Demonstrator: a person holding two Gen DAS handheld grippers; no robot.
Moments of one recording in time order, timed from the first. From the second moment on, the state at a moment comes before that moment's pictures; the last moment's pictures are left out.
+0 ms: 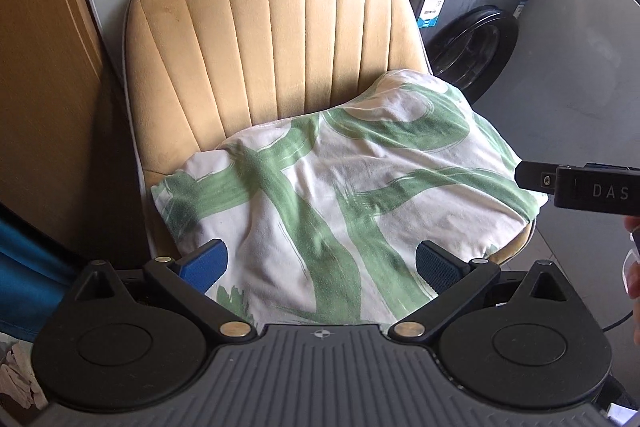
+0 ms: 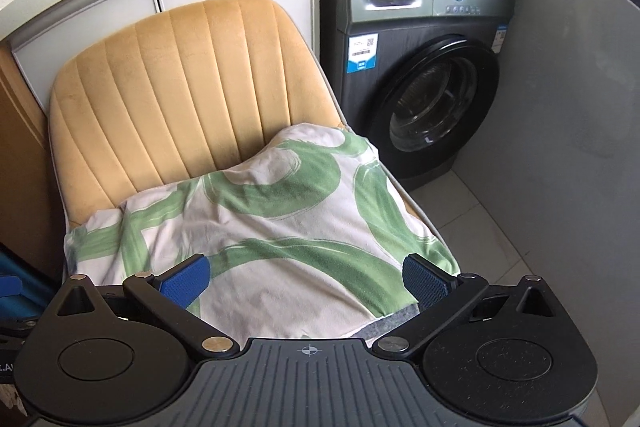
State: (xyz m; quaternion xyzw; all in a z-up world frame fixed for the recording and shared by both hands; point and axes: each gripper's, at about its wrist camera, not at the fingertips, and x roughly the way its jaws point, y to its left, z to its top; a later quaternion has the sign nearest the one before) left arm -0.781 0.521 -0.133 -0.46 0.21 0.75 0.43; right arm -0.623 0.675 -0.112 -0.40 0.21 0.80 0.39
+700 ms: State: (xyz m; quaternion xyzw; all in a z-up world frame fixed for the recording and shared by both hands) left arm -0.660 0.471 -0.111 -0.46 0.22 0.81 0.29; right arm -0.517 0.624 -0.102 -0.44 0.17 0.83 0.30
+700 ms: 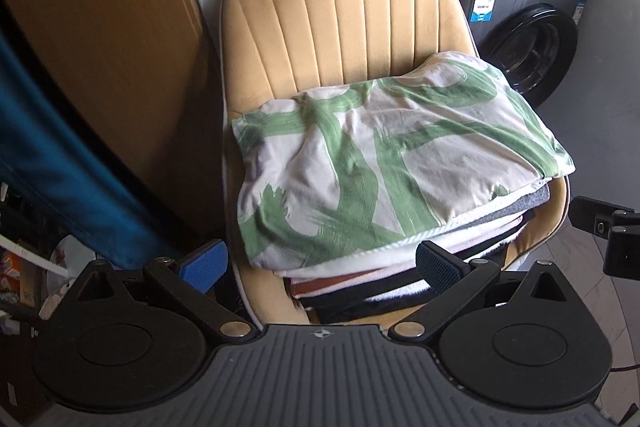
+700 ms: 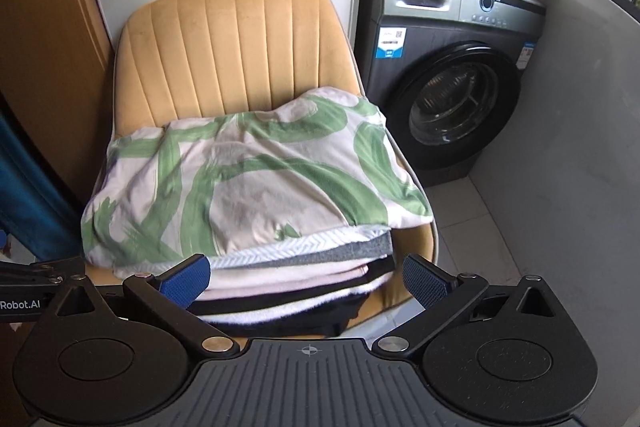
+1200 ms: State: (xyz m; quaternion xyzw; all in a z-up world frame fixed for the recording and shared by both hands) left arm -0.574 0.461 -0.116 -0.51 0.19 0.80 0.24; right arm -0.453 0.614 -0.101 -0.46 0.17 0.83 0.27
